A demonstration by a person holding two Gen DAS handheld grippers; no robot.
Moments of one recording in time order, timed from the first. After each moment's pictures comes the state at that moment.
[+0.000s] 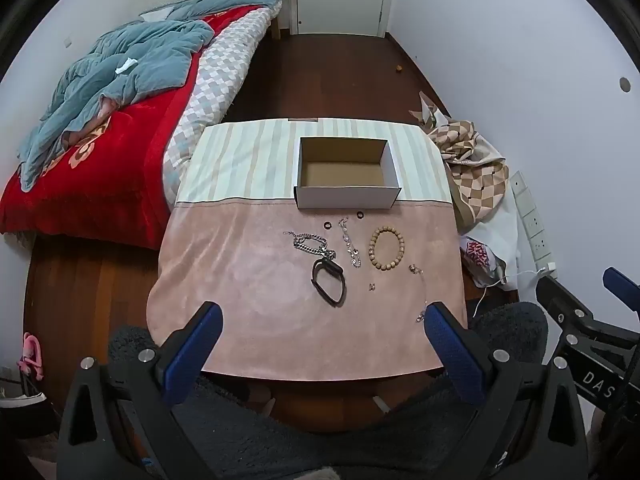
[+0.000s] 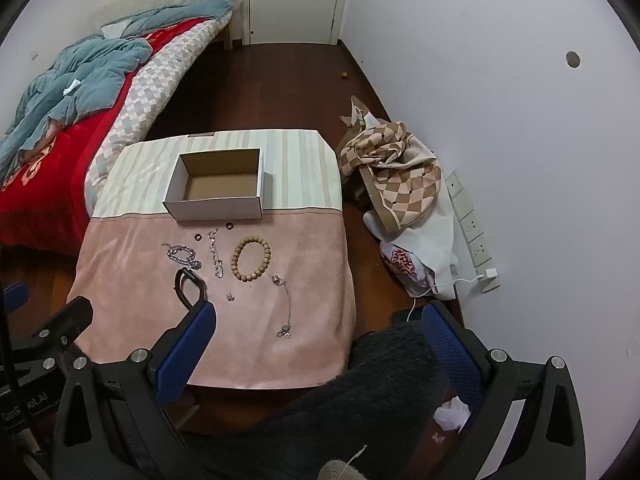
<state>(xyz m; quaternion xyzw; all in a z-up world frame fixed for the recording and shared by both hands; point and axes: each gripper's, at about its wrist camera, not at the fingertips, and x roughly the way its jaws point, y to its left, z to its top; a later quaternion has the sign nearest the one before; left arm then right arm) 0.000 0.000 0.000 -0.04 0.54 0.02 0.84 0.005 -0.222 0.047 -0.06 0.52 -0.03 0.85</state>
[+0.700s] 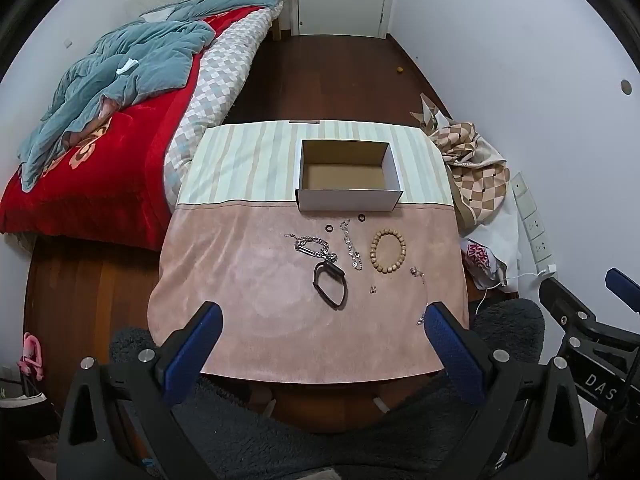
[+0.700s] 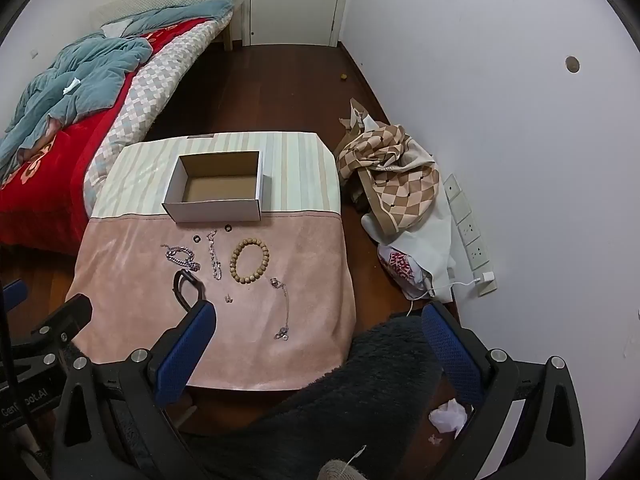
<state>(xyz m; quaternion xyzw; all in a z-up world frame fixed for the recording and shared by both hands) 0.001 0.006 0.002 -0.03 0.54 0.02 0.84 0.005 -0.220 0.050 -0.07 0.51 -0.03 0.86</state>
